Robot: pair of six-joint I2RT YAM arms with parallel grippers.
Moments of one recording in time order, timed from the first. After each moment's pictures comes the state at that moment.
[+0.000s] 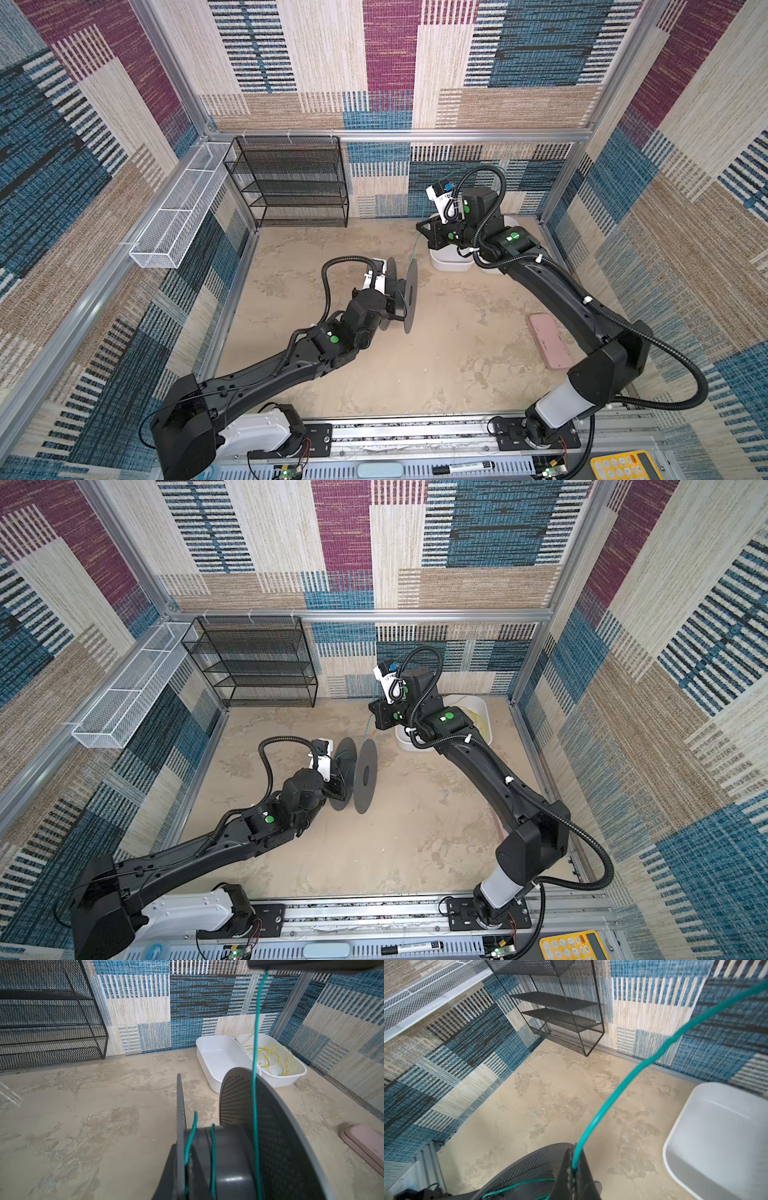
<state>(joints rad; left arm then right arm) -0.93 1.18 0.79 0.01 -0.58 -0.26 0.47 1.62 1.65 -0.49 -0.31 0.19</state>
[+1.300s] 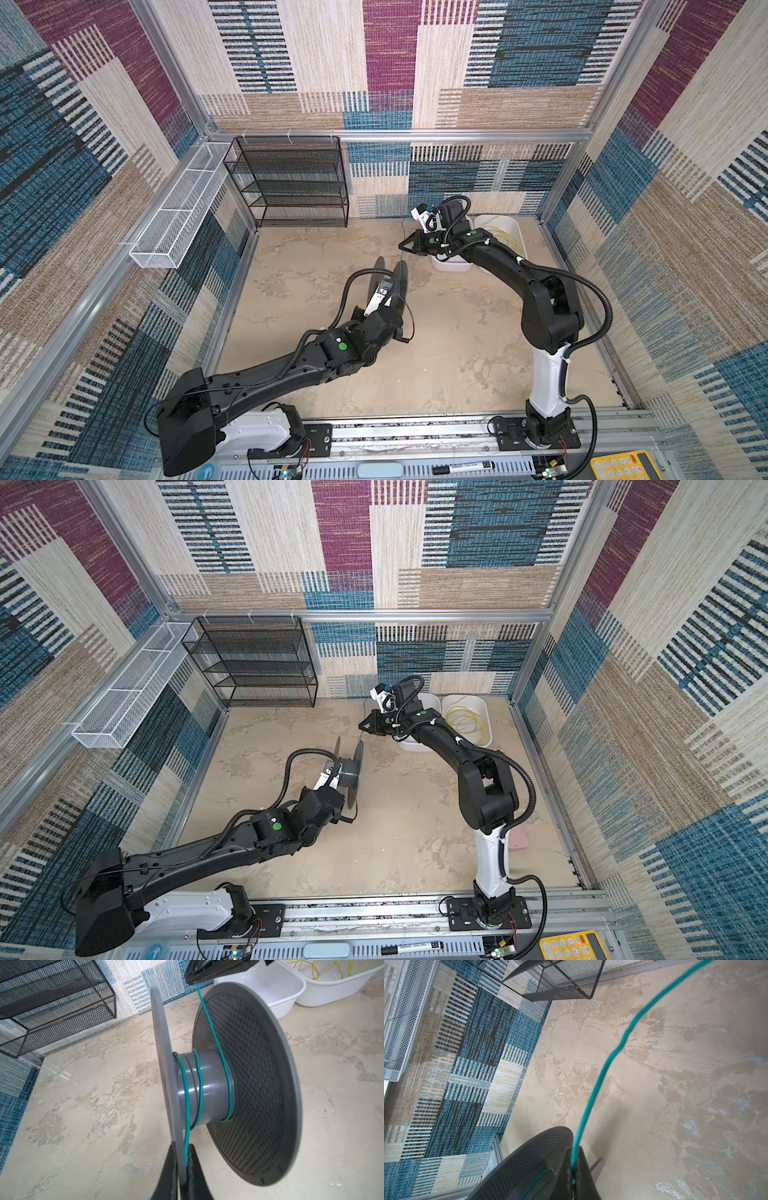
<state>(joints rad) -1.03 1.23 0.85 -0.39 -0.71 -0.29 0.40 2.02 1.65 -0.29 -0.65 0.48</state>
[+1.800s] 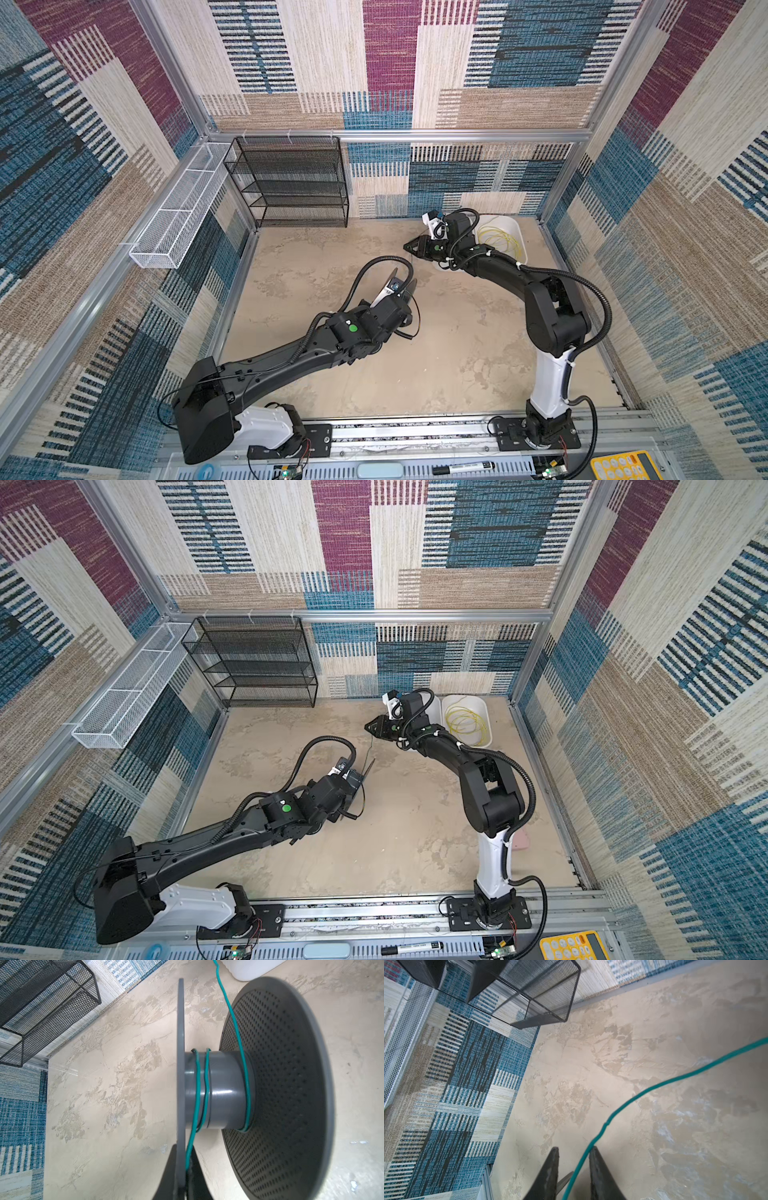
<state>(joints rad) -0.97 1.34 1.02 -0.62 -0.62 -0.20 0.38 1.96 1.46 -0.01 -0.57 0.57</state>
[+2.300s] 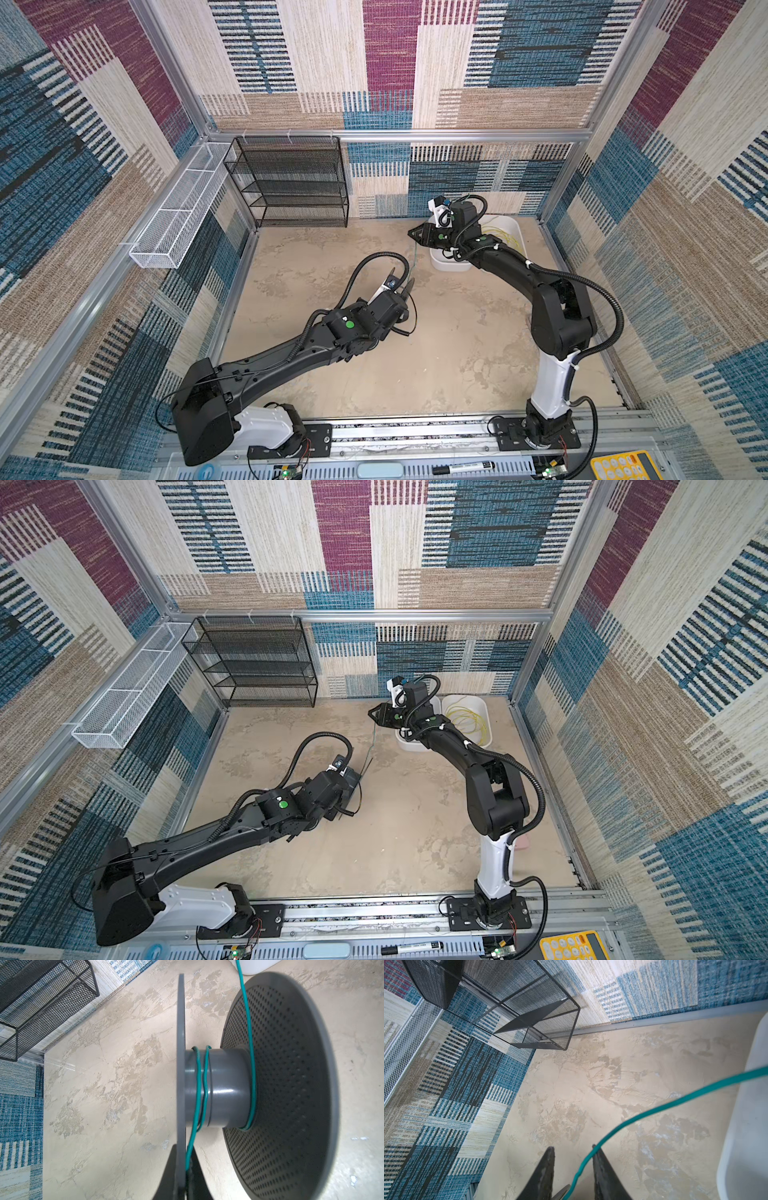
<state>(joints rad) -0.95 1.32 1.02 -0.64 -0.58 -0.20 0.36 1.94 1.57 -0.09 -0.49 0.52</state>
